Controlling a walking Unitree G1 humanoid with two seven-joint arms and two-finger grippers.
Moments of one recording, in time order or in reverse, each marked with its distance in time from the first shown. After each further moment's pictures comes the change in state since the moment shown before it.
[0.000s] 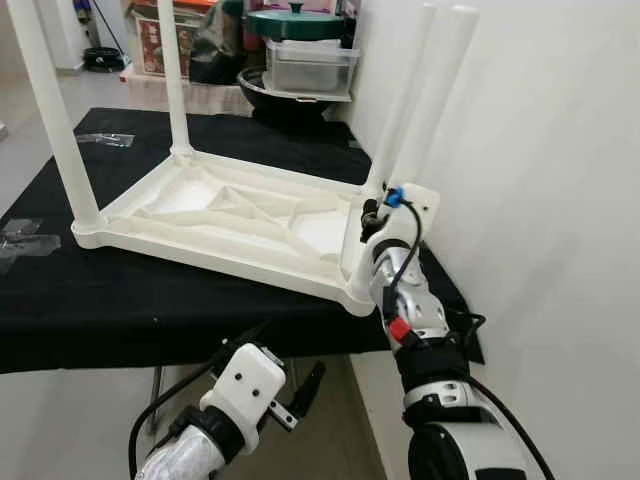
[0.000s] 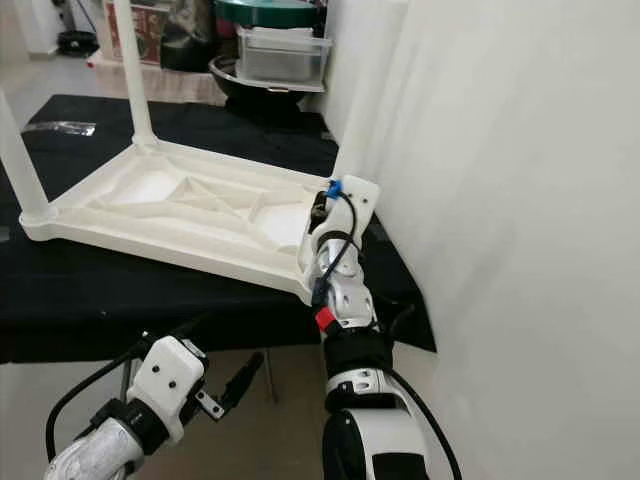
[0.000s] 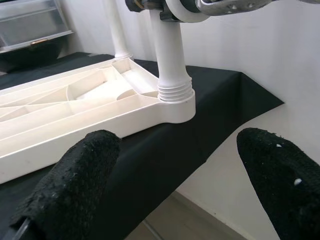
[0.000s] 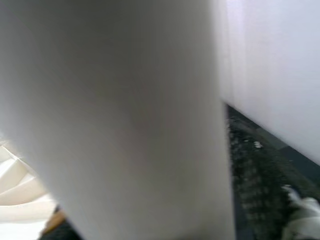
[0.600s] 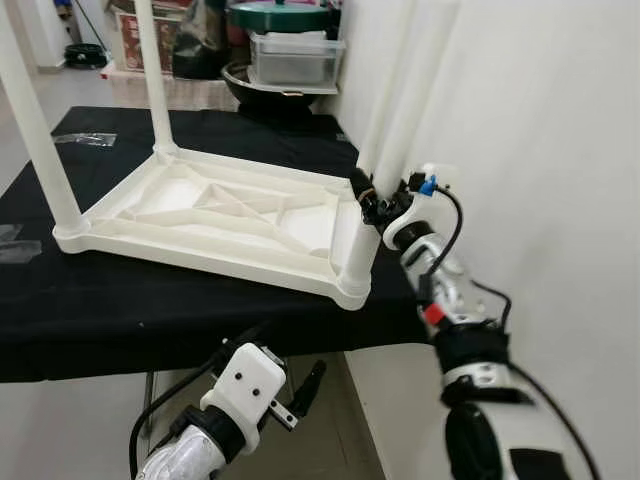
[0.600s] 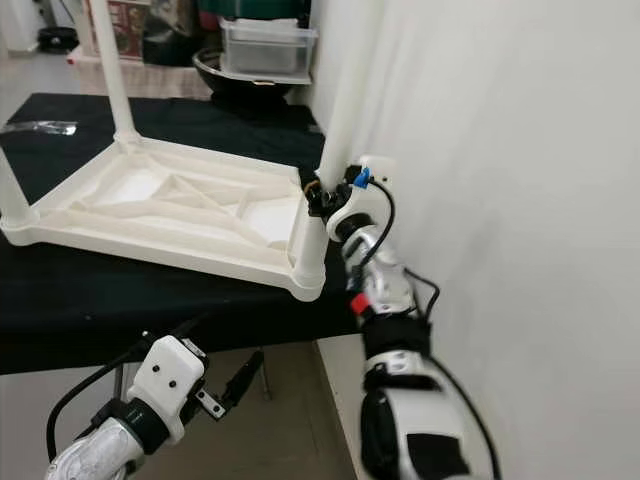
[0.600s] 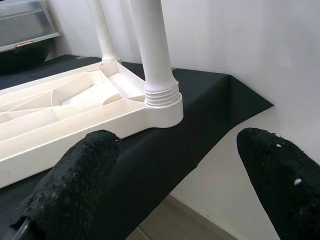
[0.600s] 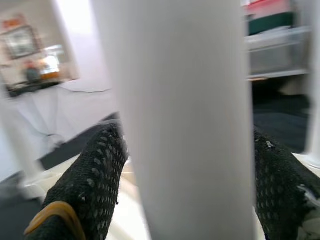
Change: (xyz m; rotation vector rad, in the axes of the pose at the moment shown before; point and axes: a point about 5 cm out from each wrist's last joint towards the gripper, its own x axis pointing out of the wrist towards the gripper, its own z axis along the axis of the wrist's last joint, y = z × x) left arm 0.001 -0.001 0.001 -0.006 -0.006 0.001; right arm 0.012 -0.017 0.046 -0.038 -0.049 0.754
